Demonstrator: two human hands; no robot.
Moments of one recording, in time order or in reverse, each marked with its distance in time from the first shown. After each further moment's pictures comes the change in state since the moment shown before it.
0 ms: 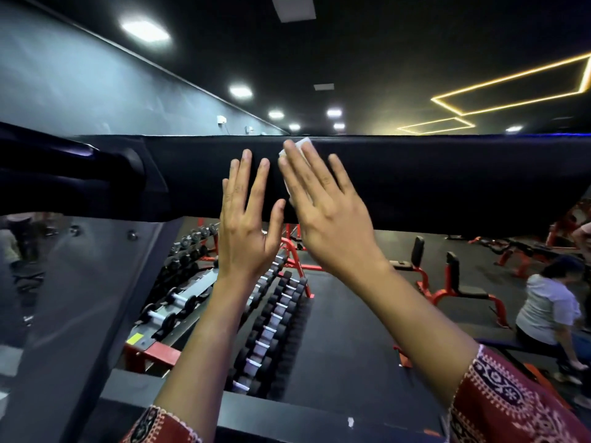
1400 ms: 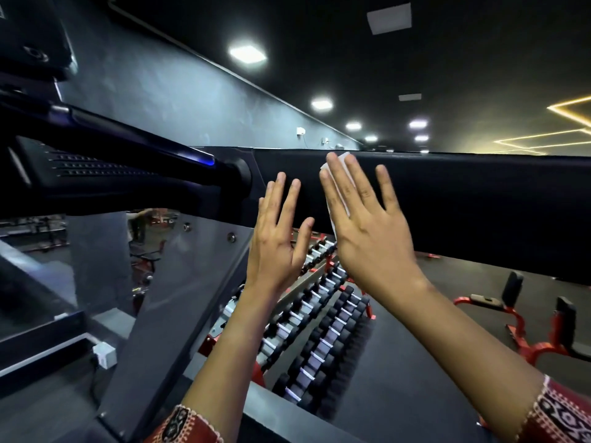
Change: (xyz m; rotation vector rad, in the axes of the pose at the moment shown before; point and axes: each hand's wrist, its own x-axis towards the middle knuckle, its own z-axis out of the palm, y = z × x) left_hand -0.007 -0.073 -0.051 0.150 -0.070 -0.107; right_hand 0.037 -0.064 0.032 -0.008 -0.106 -0.121
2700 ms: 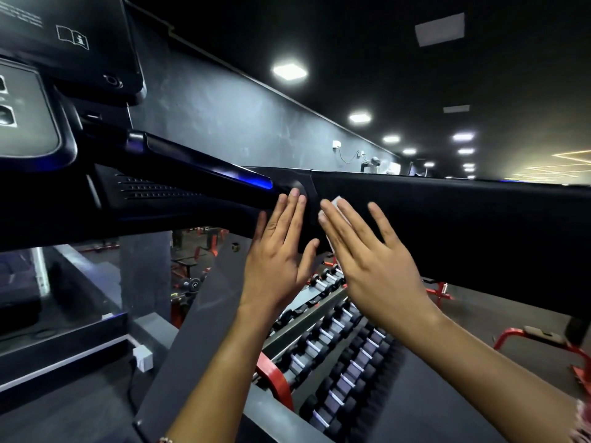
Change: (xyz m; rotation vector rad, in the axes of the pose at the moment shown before) left_hand 0.011 -0.069 -0.045 0.402 -0.034 0.078; right_hand 0.028 -0.050 0.038 -0.004 0.053 -0.152
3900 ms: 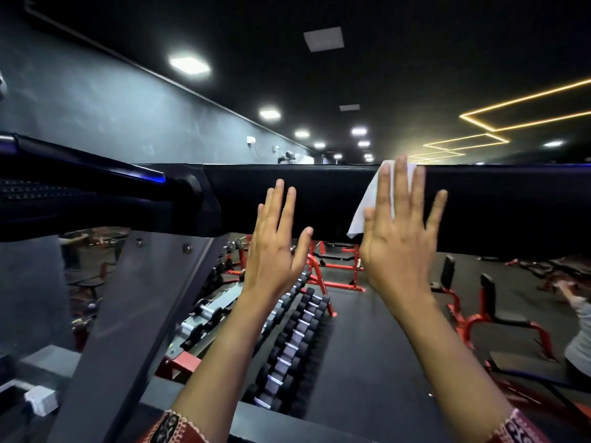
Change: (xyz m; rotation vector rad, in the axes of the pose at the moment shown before) left_hand 0.002 0.148 -0.002 -0.470 -0.081 0.015; right_hand -0.096 0.093 -0.082 -0.018 0.055 0.726
